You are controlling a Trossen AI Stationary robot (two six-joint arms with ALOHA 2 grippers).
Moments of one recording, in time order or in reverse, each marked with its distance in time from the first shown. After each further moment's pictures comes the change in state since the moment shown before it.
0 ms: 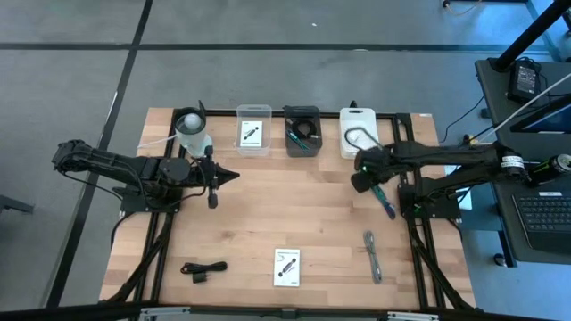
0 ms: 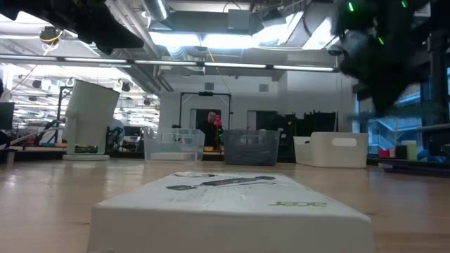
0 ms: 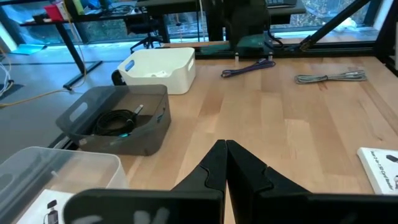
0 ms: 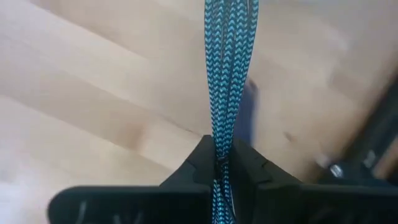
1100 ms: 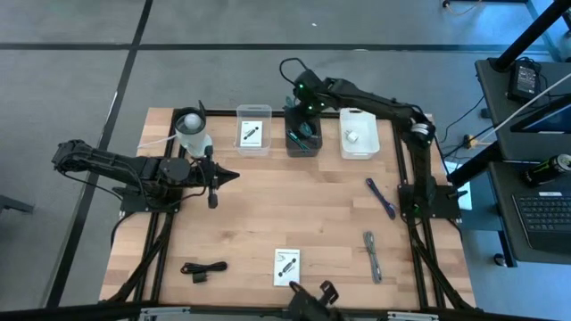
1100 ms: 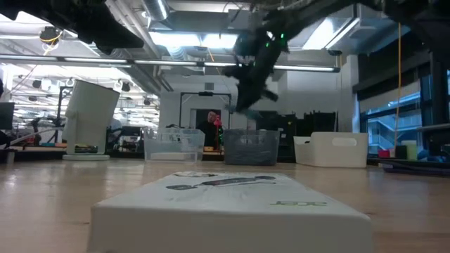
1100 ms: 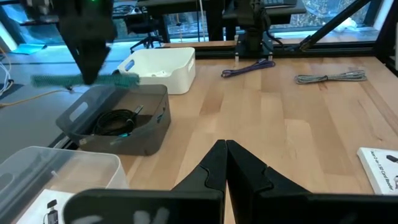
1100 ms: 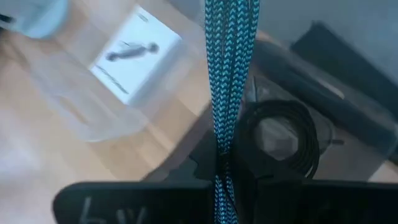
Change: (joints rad) left arm 0.000 0.000 0.000 0.000 -0.001 -0.002; right arm -0.415 0.890 0.980 0.327 -0.194 -0.624
